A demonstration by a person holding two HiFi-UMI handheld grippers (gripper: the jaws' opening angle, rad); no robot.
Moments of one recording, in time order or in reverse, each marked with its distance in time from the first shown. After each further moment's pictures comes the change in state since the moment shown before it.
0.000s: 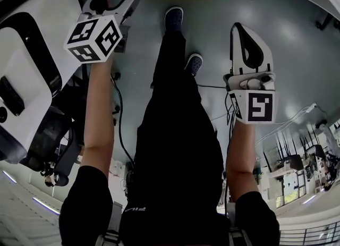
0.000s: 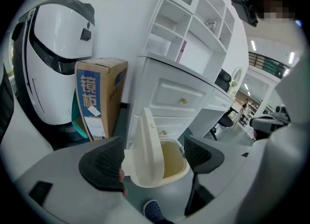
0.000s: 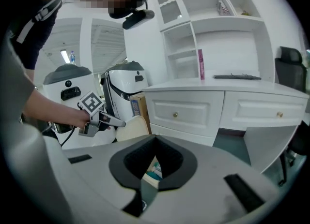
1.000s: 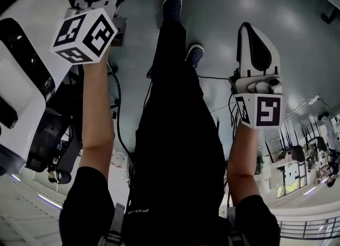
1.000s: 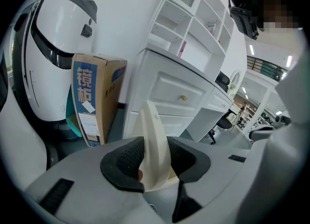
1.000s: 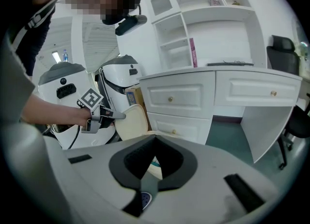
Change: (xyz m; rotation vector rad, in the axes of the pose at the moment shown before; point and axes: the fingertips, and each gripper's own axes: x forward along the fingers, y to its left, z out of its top) left arm 0.023 0.001 -0.016 -0.021 -0.045 -0.024; right arm 0.003 -0.002 -0.059 0.074 0.073 -0.030
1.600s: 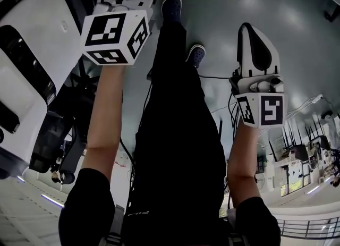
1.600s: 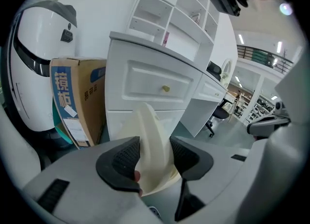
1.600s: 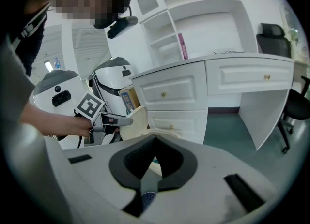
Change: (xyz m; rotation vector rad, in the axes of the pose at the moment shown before) left arm 0.041 -0.065 -0.014 0.140 0.016 -0.031; right arm 0.006 -0.018 -0.017 0.109 0.006 -0.009
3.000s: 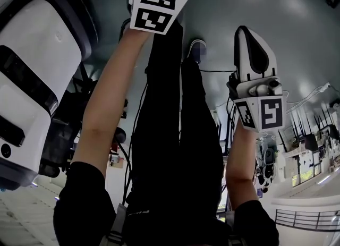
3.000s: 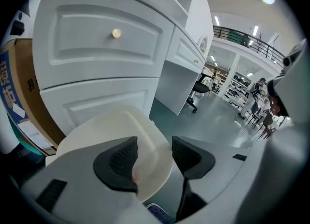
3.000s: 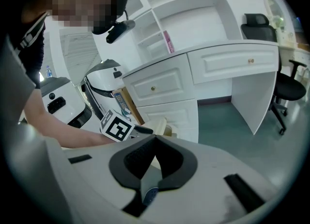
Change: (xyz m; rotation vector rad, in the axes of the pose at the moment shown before) left arm 0.122 -0.100 -0.073 0.237 0.191 -0.213; right arm -0.019 -0.036 -0.029 0.133 0.011 -0.042
